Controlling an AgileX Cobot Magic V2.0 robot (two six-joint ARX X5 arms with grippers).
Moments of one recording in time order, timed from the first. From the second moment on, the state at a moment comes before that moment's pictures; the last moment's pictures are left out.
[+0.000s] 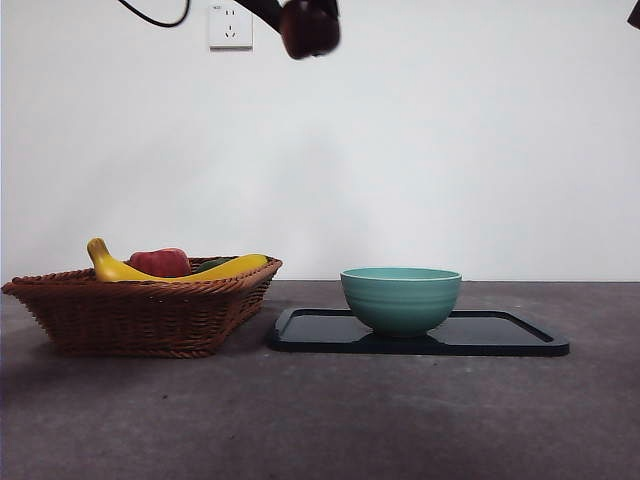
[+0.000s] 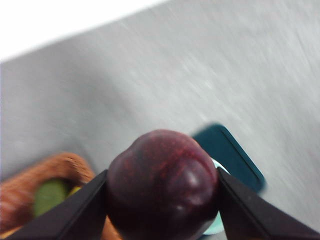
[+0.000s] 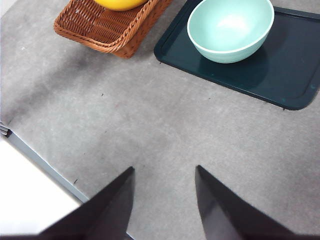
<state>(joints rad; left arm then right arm) -0.53 2.26 2.97 -1.41 0.10 -0.01 0.38 0.65 0.82 -0.90 -0.37 0.13</state>
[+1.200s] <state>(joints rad) -0.48 1.92 2.93 -1.43 -0.03 -0.05 0.38 0.65 0.82 -0.87 -0.37 0.11</state>
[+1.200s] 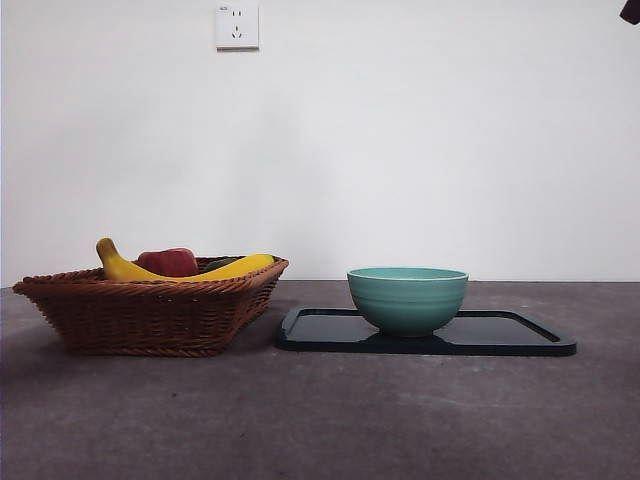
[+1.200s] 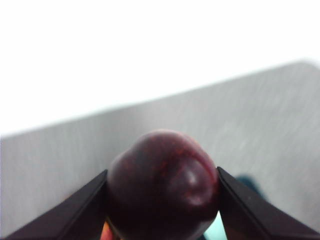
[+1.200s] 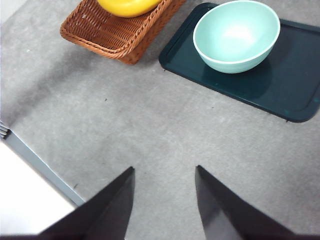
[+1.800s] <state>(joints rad) -0.50 1.25 2.37 -1.43 -0.09 -0.10 0.38 0.65 0.82 -0.87 -0.37 0.10</state>
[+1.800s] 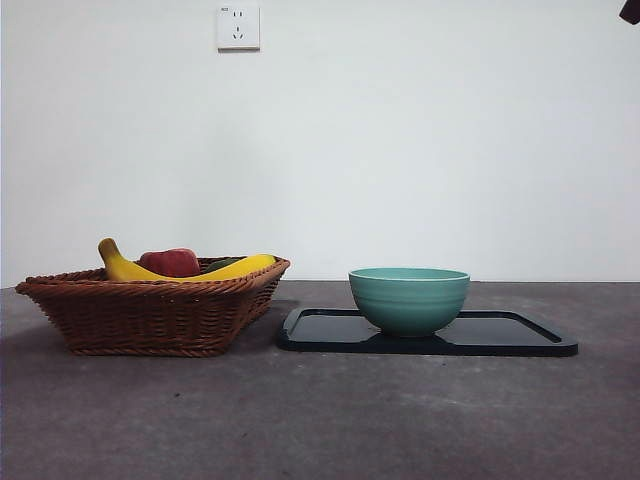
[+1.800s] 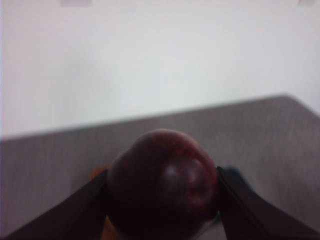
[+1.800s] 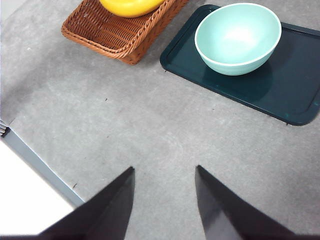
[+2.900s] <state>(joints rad) -0.43 1.42 1.44 -0.82 -0.01 -0.03 0.38 0.65 0.82 -0.86 -0.37 0.10</state>
